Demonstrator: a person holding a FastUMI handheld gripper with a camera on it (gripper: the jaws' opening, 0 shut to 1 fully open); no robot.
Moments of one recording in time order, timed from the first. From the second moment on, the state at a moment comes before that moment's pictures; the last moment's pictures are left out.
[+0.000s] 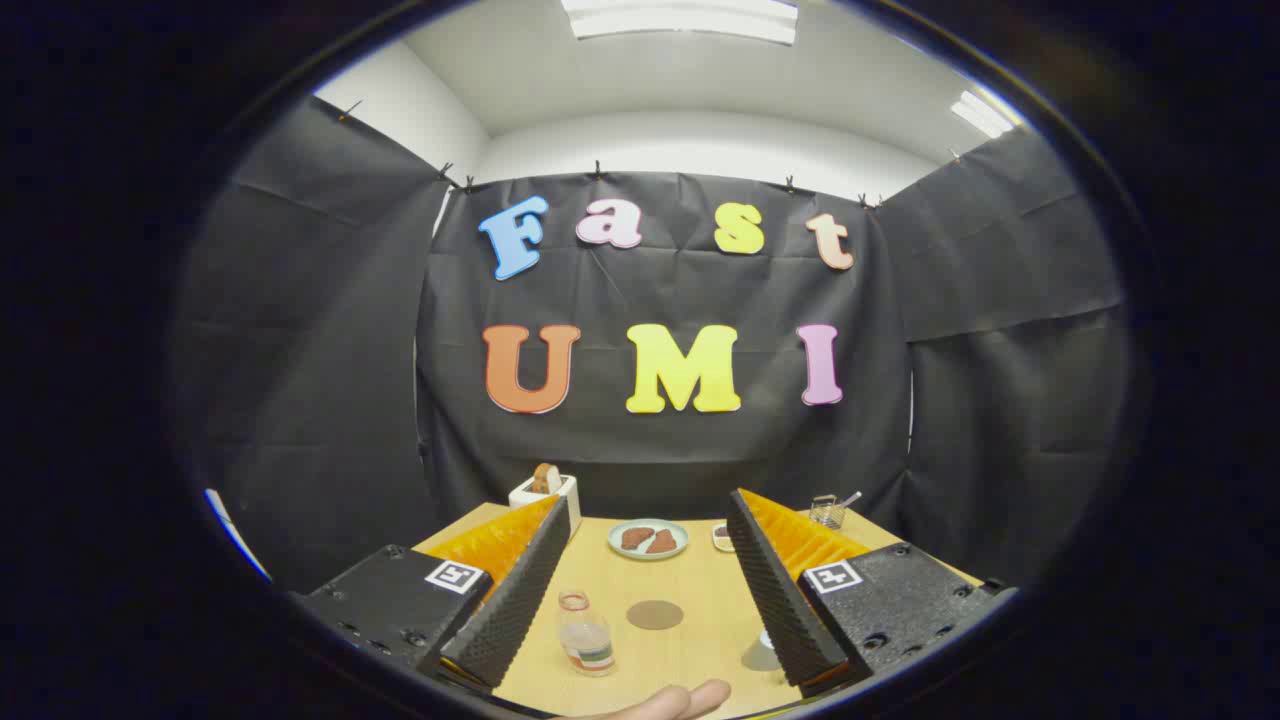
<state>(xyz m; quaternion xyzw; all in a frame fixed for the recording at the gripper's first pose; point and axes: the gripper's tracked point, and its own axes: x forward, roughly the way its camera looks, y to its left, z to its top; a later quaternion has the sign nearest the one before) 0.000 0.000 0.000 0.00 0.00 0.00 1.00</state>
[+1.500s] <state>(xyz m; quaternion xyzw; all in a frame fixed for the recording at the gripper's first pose) 0.051 0.020 -0.116 0.02 0.03 0.01 1.00</state>
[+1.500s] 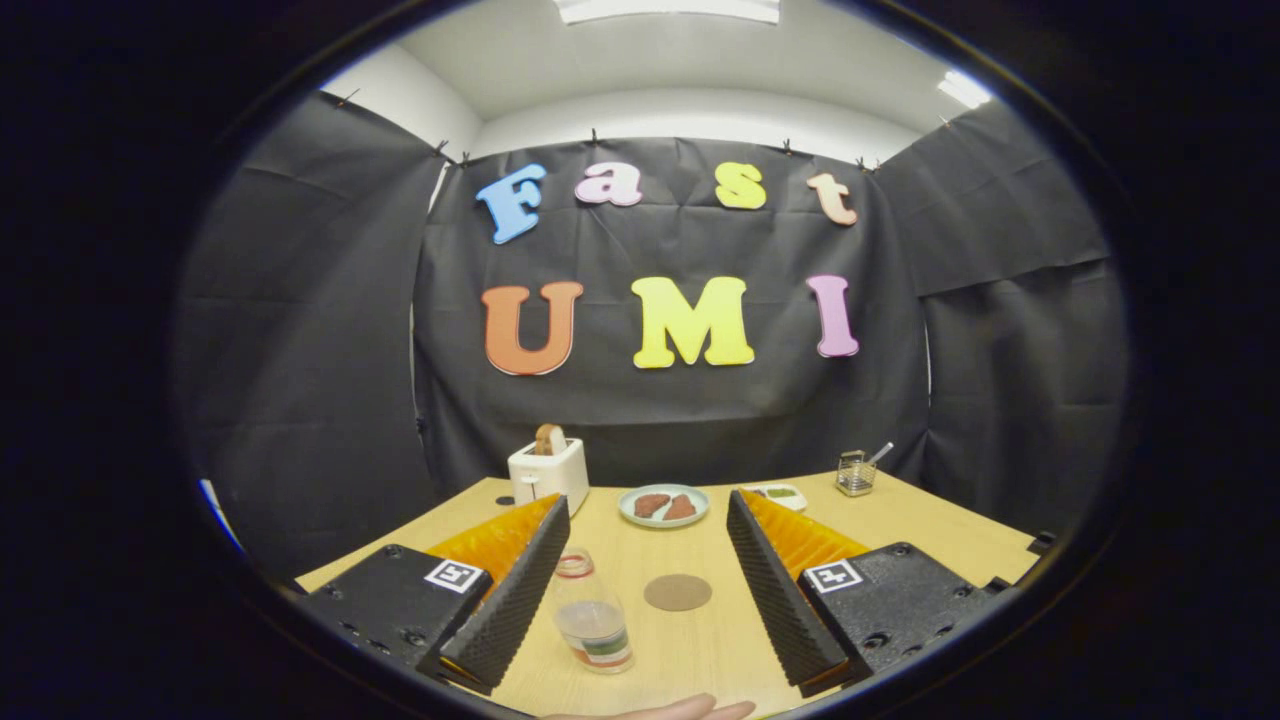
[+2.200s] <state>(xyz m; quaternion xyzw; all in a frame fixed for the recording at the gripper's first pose) 0.074 0.069 -0.187 0.01 0.04 0.03 1.00</state>
